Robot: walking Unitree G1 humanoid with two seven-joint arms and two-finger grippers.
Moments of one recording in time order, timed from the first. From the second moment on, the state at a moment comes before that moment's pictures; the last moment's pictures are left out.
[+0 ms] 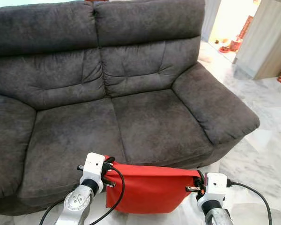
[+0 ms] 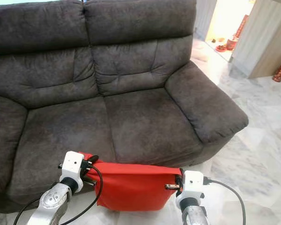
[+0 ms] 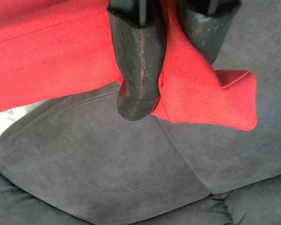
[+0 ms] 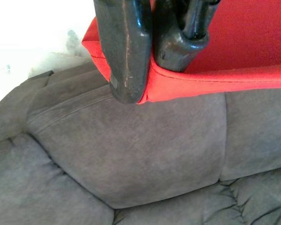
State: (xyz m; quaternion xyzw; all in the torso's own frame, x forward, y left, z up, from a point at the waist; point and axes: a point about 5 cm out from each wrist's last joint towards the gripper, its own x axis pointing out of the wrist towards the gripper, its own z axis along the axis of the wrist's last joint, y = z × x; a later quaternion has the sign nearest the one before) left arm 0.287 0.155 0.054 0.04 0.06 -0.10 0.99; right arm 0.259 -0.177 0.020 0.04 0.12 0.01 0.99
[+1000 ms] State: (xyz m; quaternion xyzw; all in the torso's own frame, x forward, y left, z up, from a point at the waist) left arm 0.289 0.161 0.057 0.04 0.06 -0.09 0.99; right arm 0.259 -0.173 0.014 0.03 0.14 0.02 0.99
